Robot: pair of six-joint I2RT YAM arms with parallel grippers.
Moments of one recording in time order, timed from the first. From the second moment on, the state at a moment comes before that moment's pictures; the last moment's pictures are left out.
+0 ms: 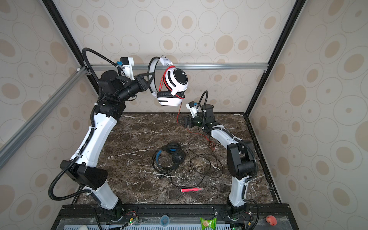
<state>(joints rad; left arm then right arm) -0.26 1.73 2.07 -0.19 0.45 -0.61 0.30 1.88 1.45 0.06 -0.84 0.20</state>
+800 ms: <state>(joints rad) -0.26 1.75 2.12 -0.25 0.44 -0.61 0.26 1.82 1.42 -0.15 -0.80 -0.07</state>
